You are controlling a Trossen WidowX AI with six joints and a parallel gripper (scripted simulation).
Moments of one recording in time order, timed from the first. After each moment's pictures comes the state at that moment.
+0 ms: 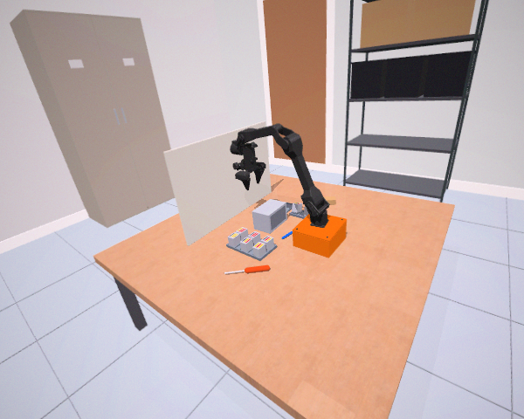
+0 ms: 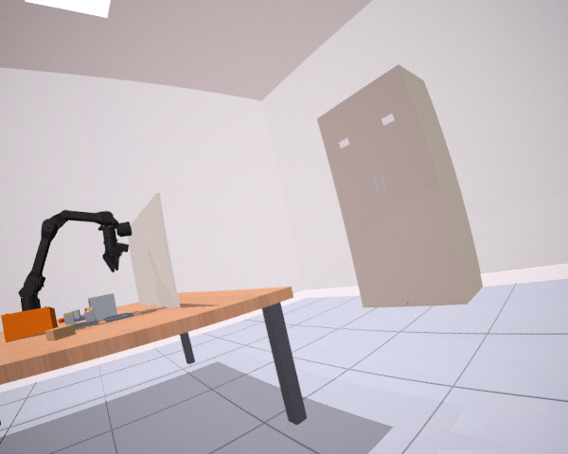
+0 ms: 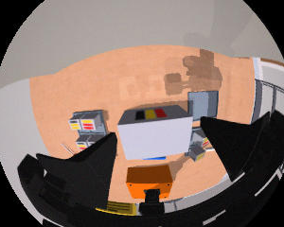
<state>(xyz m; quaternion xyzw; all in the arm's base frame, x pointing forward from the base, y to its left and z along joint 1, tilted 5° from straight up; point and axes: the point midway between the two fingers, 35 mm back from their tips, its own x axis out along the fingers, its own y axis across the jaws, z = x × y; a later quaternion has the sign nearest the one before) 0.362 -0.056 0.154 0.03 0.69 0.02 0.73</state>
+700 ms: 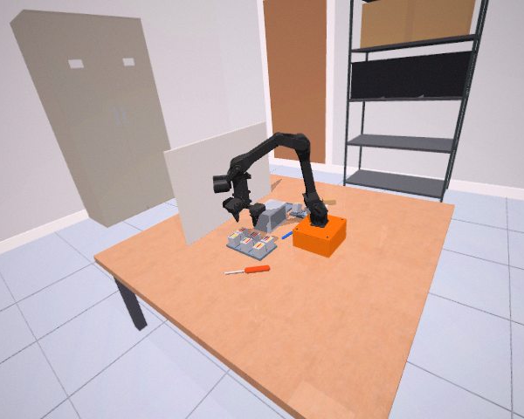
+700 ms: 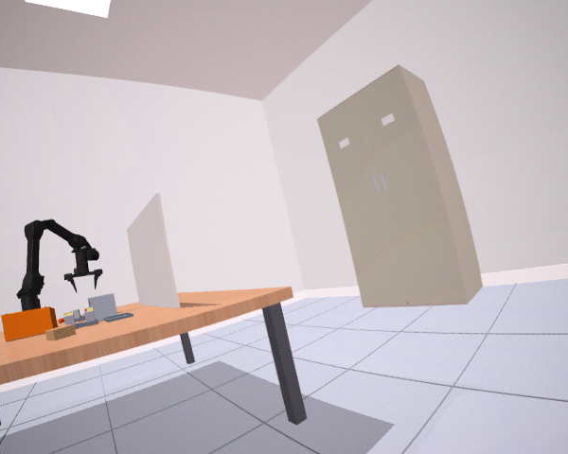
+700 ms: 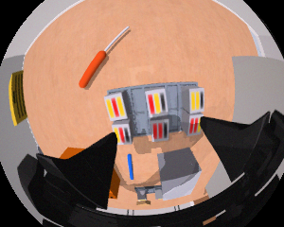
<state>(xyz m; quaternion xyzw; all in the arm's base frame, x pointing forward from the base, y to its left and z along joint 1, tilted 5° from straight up) 0.251 0.188 0.107 -0.47 0.49 0.50 0.55</state>
